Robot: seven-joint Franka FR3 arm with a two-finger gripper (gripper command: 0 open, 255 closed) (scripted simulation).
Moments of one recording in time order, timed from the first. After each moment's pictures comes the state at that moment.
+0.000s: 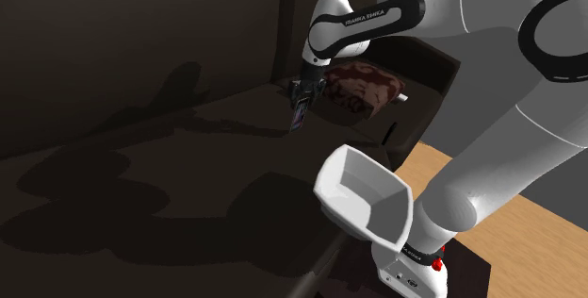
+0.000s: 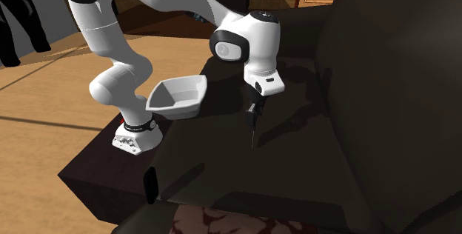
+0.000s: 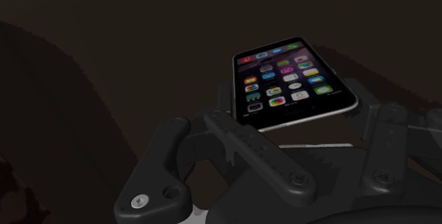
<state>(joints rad) -0.12 -0.12 0.04 -2.26 0.03 2.15 0.11</state>
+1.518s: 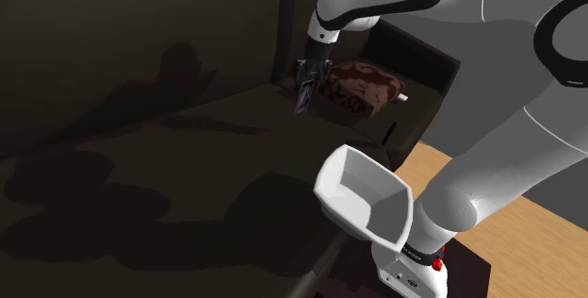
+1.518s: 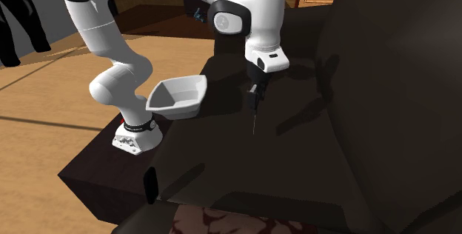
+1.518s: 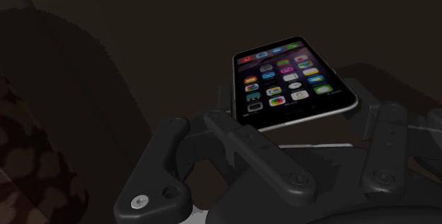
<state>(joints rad) -0.12 -0.18 0.03 -2.15 0.03 1.98 0.11</state>
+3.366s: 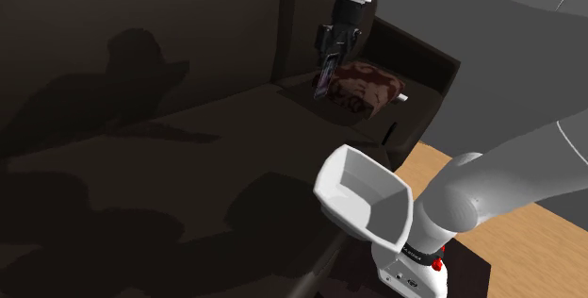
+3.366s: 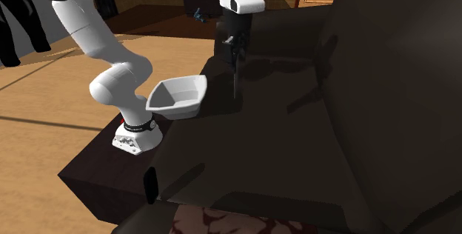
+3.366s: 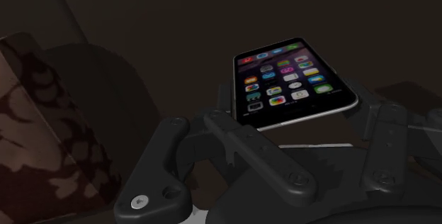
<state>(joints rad) -0.11 -0.42 0.05 -2.07 0.04 1.66 0.15</state>
